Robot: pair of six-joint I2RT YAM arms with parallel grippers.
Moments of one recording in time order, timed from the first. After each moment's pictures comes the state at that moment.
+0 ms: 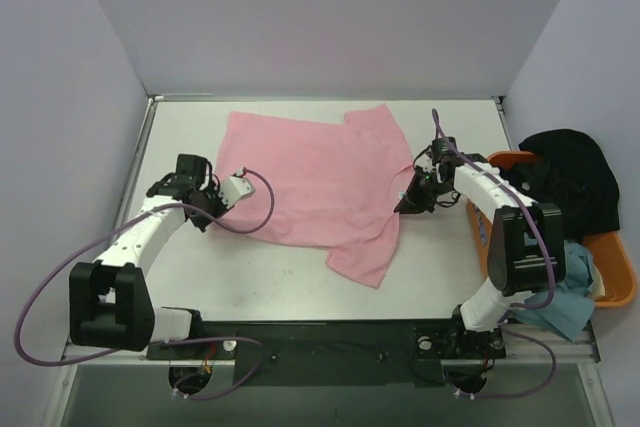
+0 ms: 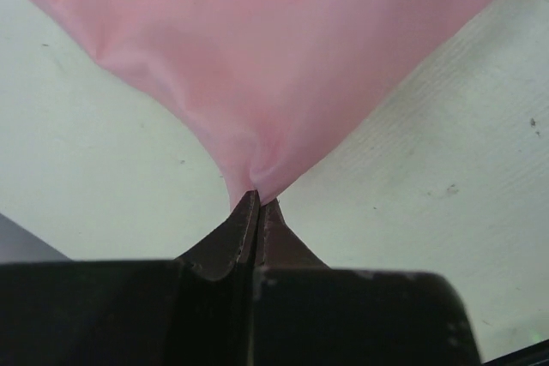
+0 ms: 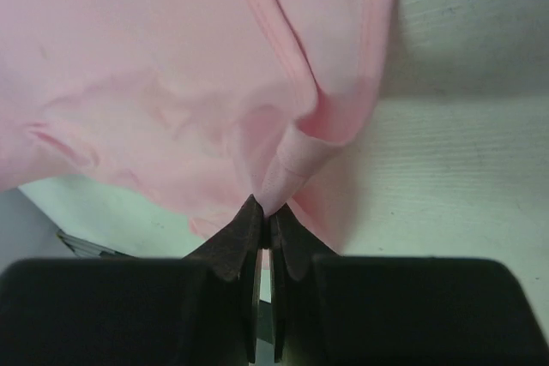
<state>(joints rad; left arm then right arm) -0.11 1.33 0.93 -0.69 0.11 0.84 0.10 1.62 1.05 -0.66 -0.37 0.61</state>
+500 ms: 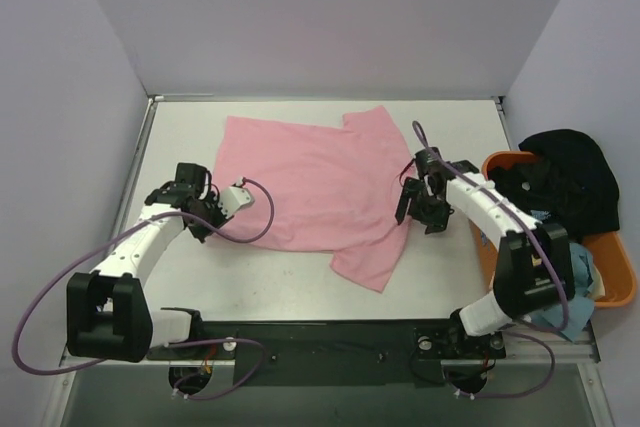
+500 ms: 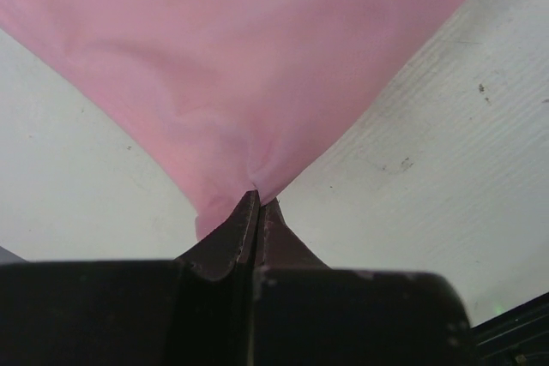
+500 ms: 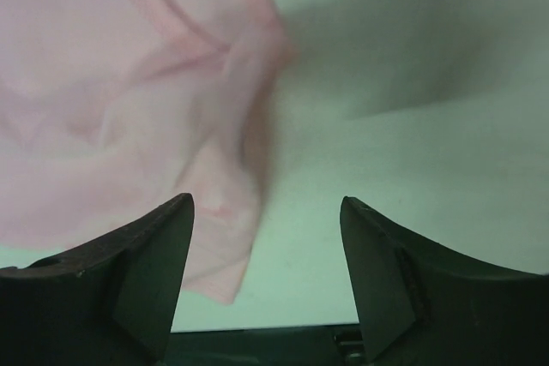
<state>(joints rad) -0.12 1.28 0.84 -0.74 0.13 0.84 0.21 1.58 1.05 -0.80 0.03 0.53</state>
